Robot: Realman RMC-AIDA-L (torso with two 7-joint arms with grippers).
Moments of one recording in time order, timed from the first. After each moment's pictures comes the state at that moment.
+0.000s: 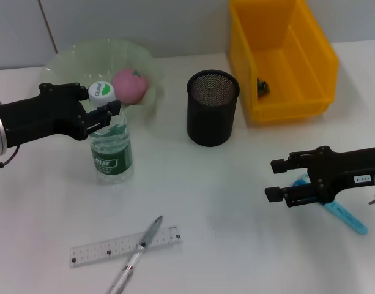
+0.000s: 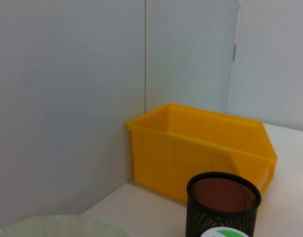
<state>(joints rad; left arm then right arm) -0.28 -2.07 1.28 1.22 1.74 1.10 -1.69 0.48 1.96 -0.86 -0.69 -2.01 -1.61 1.52</state>
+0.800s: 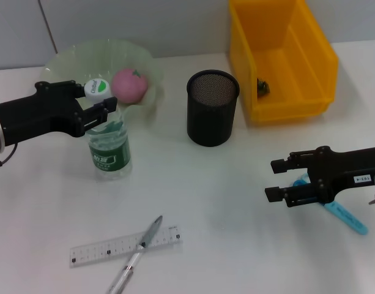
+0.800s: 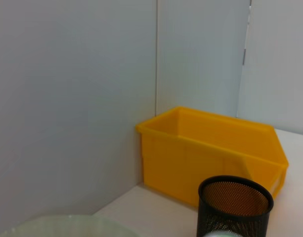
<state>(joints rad) -0.28 -2.07 1.27 1.19 1.71 1.08 -1.67 0.48 1.97 -0.86 -0.69 -2.01 -1.61 1.52</state>
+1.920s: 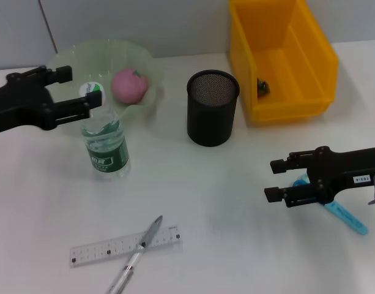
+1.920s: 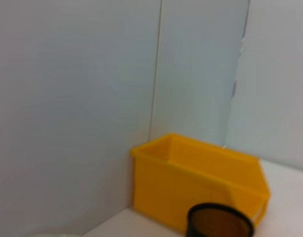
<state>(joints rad) -0.29 -2.06 1.08 1.18 1.68 1.30 -1.68 0.48 1.97 -0.86 -0.69 -2.01 -1.61 1.52</state>
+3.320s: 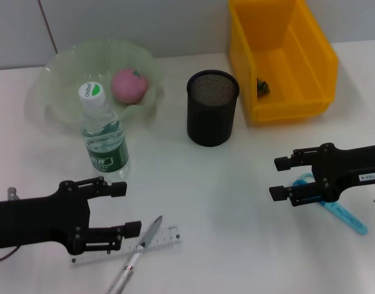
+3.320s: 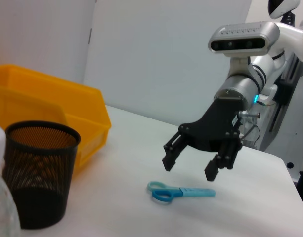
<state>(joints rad) -0.34 -2.06 1.00 0.82 1.82 1.68 -1.38 0.48 1.95 -0.86 -0.70 -2.01 -1.62 1.49</state>
